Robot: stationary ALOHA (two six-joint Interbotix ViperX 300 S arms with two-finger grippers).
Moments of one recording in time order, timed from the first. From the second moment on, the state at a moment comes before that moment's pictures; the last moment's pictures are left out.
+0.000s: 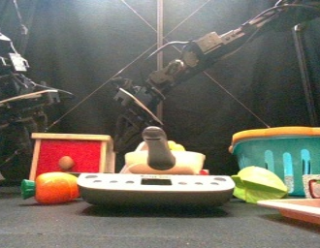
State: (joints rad) left arm 0.05 -0.56 1.10 0.61 0.69 -1.74; right arm -0.18 0.38 0.04 -0.02 0.33 0.29
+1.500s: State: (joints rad) left arm 0.08 -0.74 1.14 0.69 0.75 -1.73; right arm -0.16 0.35 0.06 -0.03 0.30 0.29
